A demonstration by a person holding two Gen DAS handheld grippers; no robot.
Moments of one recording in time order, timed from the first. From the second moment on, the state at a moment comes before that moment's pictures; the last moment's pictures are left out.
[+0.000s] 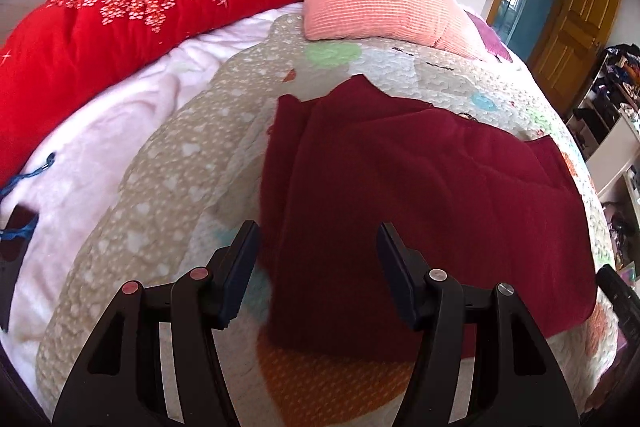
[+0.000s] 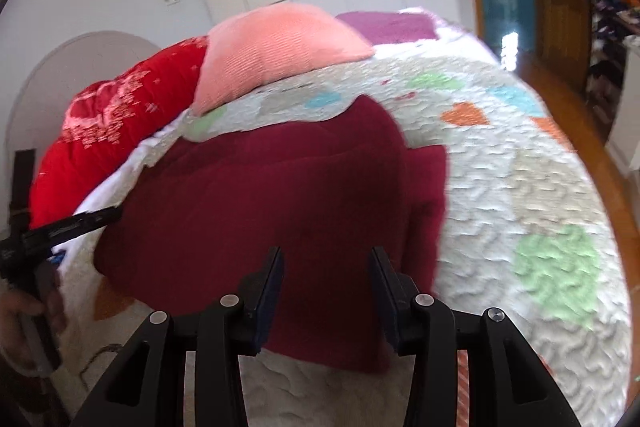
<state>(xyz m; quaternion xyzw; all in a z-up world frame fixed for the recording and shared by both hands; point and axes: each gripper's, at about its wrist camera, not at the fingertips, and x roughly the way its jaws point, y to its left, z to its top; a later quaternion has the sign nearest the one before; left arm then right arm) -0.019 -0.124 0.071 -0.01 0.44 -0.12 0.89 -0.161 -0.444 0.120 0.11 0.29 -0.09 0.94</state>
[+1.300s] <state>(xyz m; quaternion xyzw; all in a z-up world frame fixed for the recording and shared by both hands) -0.013 -0.096 0.025 -0.09 0.45 -0.17 0.87 -0.173 -0.441 0.137 0.14 0.26 -0.12 0.95</state>
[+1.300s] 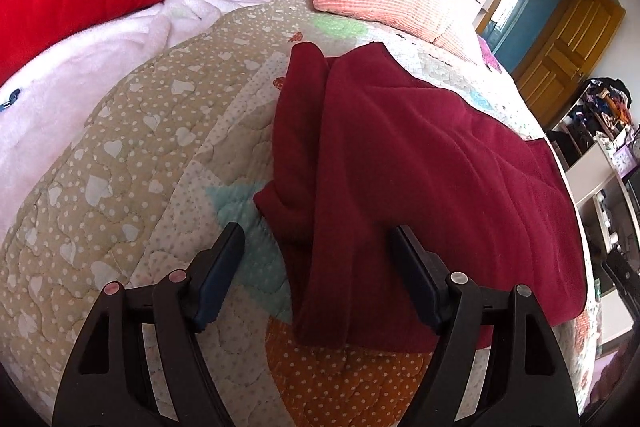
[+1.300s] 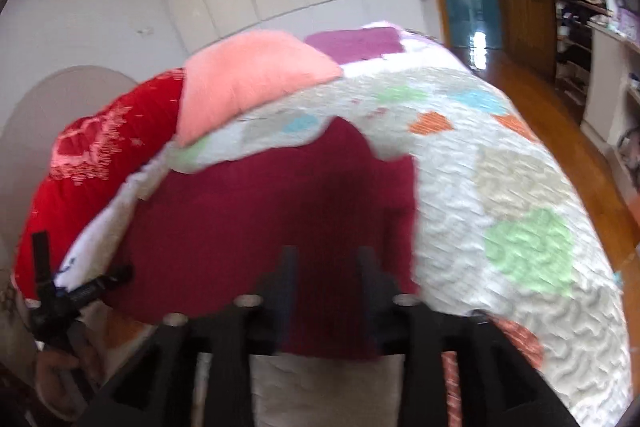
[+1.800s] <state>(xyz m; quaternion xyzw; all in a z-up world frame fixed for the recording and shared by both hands) -0.003 -0.100 0.028 -0.08 0.46 -0.17 0.87 -0.072 -0.469 0.105 0.12 0.32 -0.18 0.92</state>
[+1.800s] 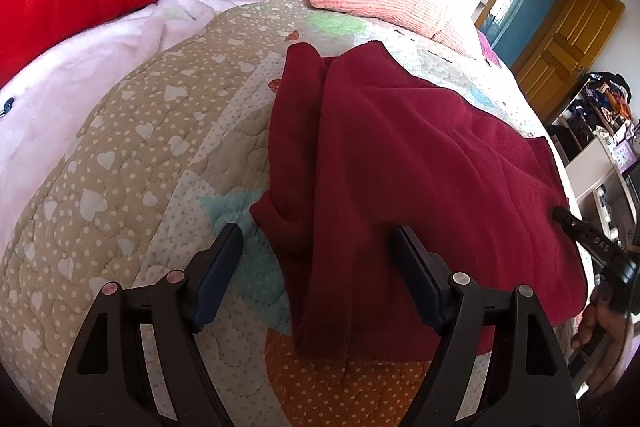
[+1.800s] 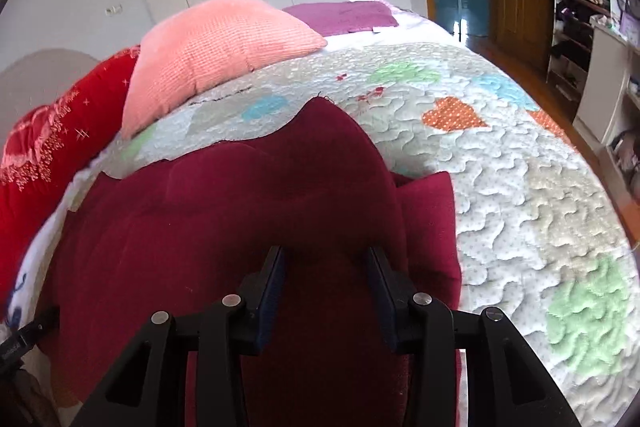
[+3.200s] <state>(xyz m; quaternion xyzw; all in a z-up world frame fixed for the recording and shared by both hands) 0.016 -0.085 0.025 -0.09 0.46 -0.15 0.87 0.142 -0.266 0.109 0.13 0.41 0.12 0.89</state>
